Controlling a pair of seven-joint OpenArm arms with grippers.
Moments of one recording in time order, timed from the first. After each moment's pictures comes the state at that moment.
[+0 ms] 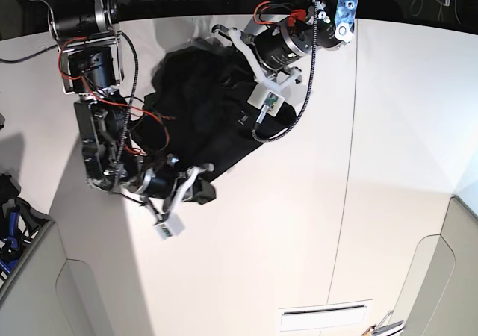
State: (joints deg) left arm 23.8 1.0 9.0 106.0 -21.3 -24.7 41.6; right arm 20.6 6.0 -8.3 64.8 29.2 32.6 -46.2
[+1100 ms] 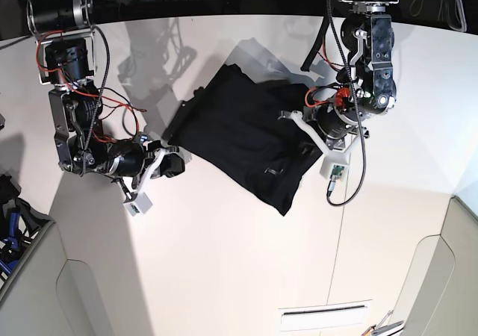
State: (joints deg) left arm 4.5 -2.9 -5.1 91.7 -15.9 -19.2 43.3; right arm 17.4 12.8 -4.9 63.3 39.1 32.6 -54.7
